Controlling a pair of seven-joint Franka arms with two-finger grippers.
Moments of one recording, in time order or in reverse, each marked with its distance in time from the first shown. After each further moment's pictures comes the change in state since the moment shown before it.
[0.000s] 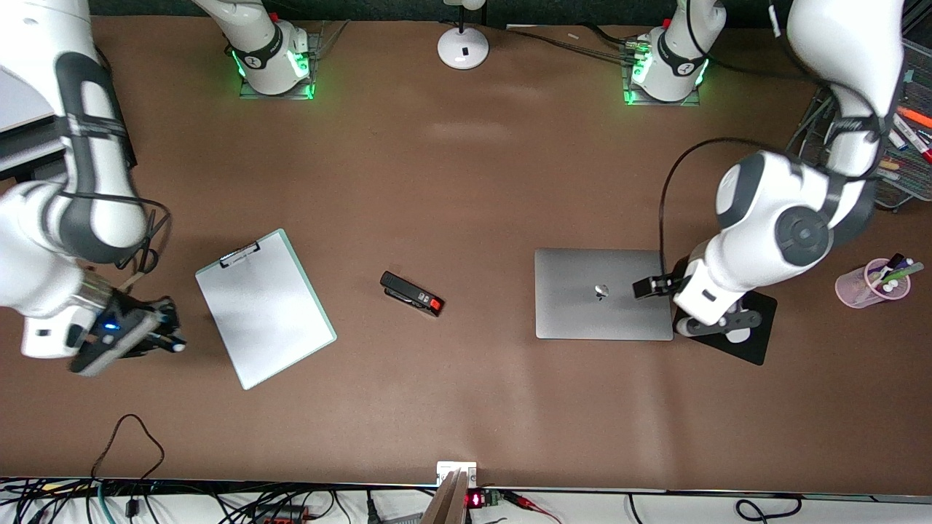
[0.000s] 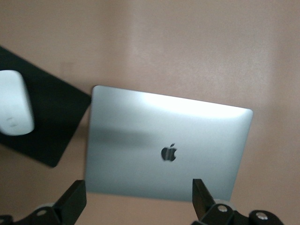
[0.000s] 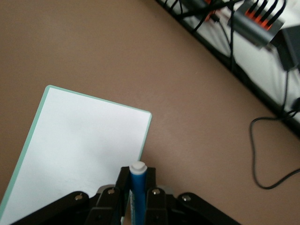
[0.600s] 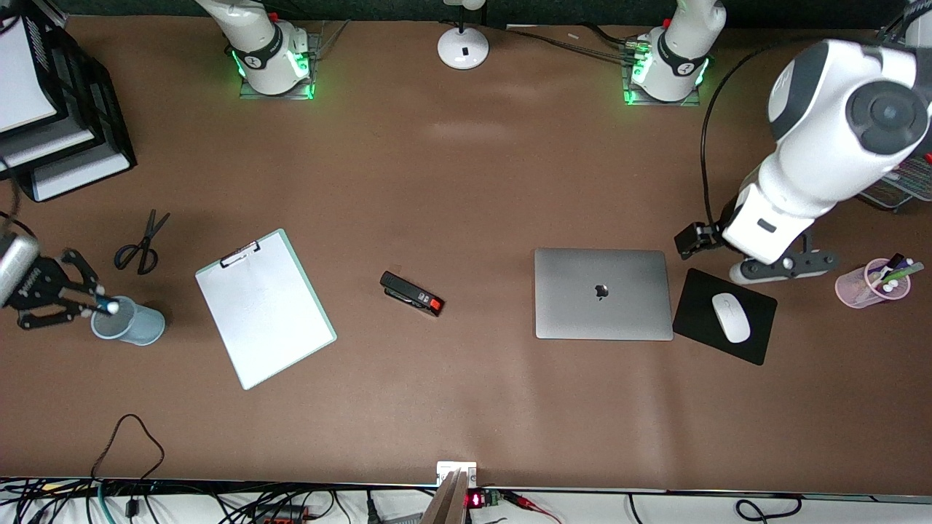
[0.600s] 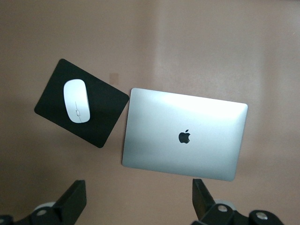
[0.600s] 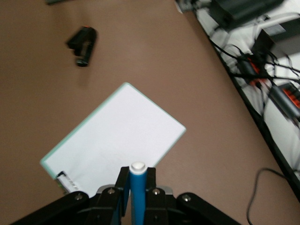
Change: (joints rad) left arm 0.006 -0.234 -0.005 -0.001 0.045 -0.146 0.000; right arm -0.206 -0.072 -0.006 0.103 0.268 -0.484 -0.636
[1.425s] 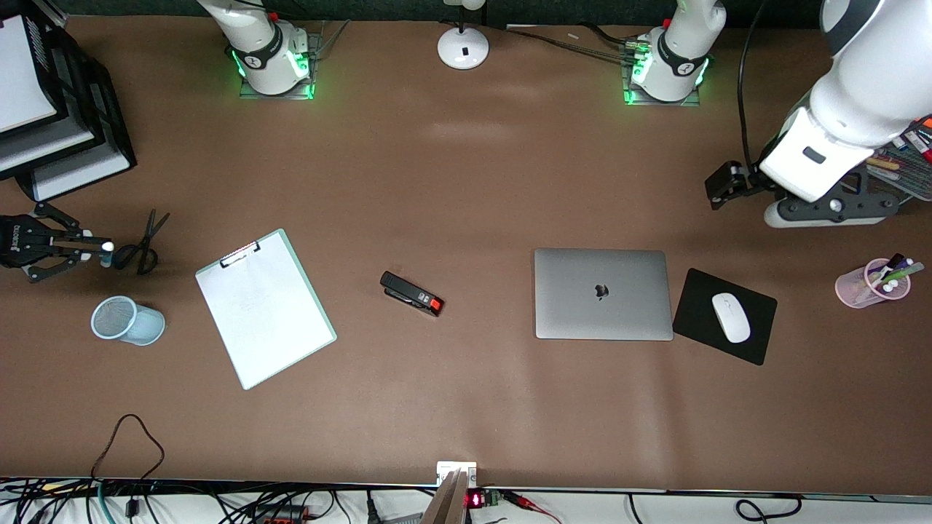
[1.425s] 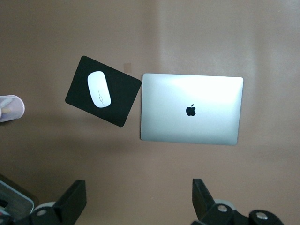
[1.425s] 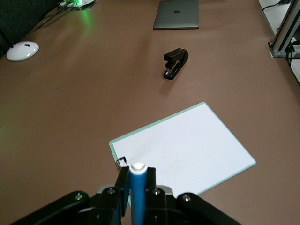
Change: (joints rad) left arm 0.001 -0.083 -0.004 0.154 0.000 -0.281 0.114; right arm -0.156 0.119 0.000 0.112 0.041 -0.389 -0.401
